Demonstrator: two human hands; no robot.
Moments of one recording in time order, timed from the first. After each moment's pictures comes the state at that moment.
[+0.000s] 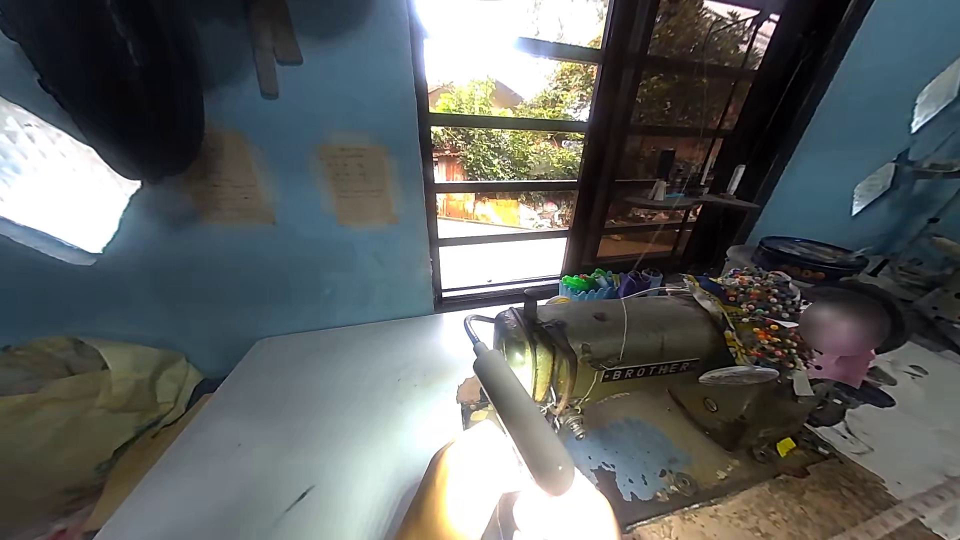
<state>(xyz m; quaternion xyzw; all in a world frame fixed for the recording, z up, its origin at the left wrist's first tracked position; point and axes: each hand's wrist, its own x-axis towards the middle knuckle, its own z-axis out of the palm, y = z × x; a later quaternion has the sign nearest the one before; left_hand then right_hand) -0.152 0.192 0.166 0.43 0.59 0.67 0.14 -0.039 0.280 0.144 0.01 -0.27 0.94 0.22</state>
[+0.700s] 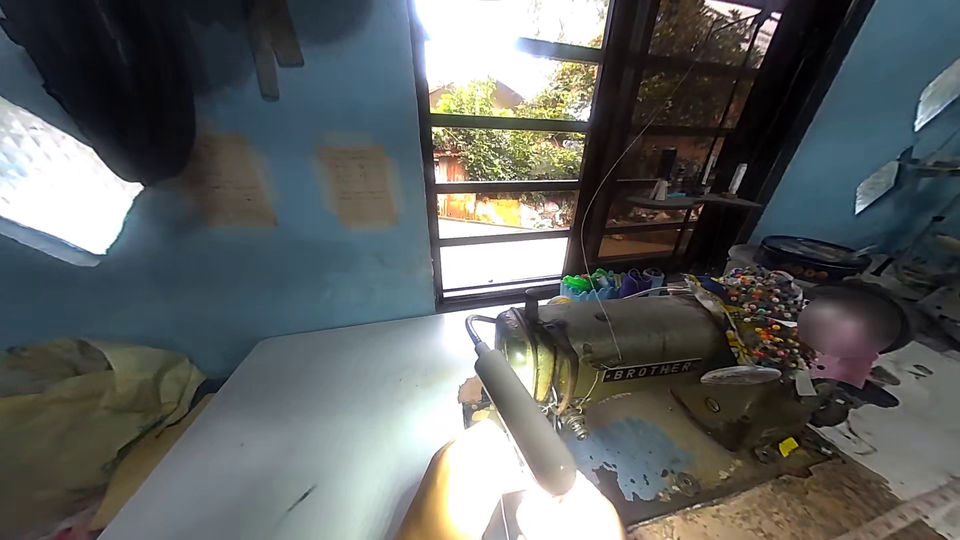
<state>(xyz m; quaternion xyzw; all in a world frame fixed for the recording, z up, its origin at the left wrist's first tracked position) -0.155 0.191 0.159 0.44 0.59 0.67 0.13 -0.034 0.280 0.145 -0.03 -0.29 0.93 0.22</state>
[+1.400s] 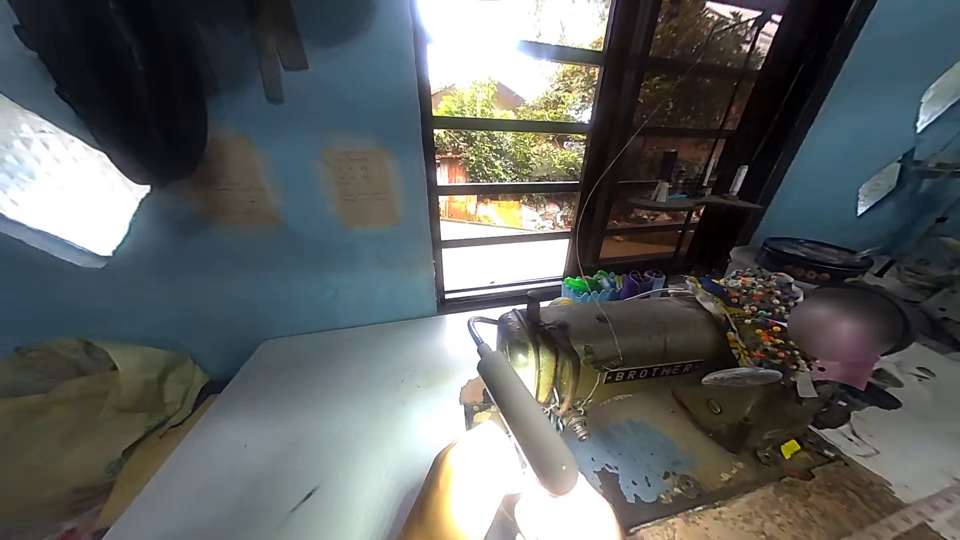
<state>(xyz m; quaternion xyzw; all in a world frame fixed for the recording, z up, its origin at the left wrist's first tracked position) -0.156 0.189 0.157 0.44 0.61 0.65 0.13 -0.037 0.277 0.152 -0.07 -0.32 0.91 0.24</state>
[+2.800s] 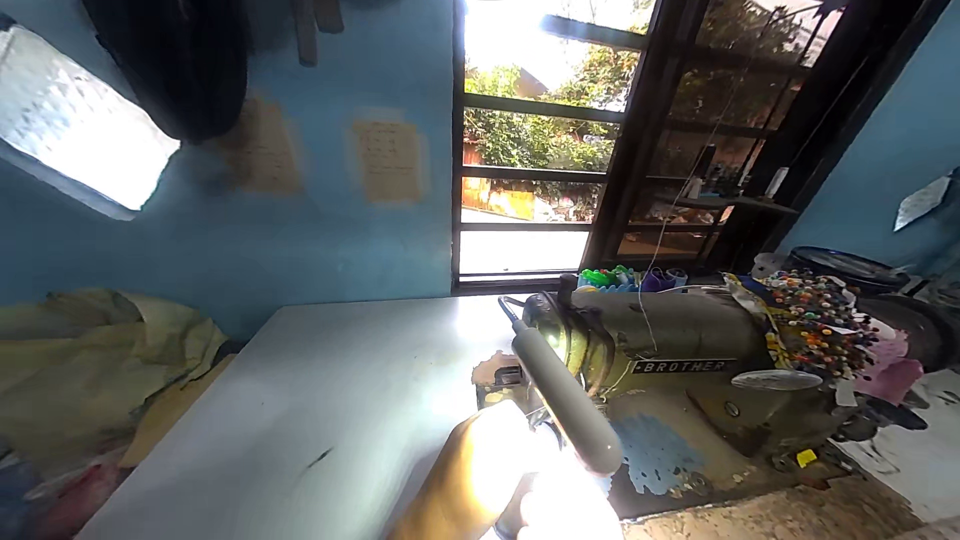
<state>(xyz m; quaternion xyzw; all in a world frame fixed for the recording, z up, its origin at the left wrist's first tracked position) -0.167 0.194 0.141 0.51 0.62 0.60 0.03 -0.038 0.261 0.136 -0.02 -0.16 0.97 0.20</state>
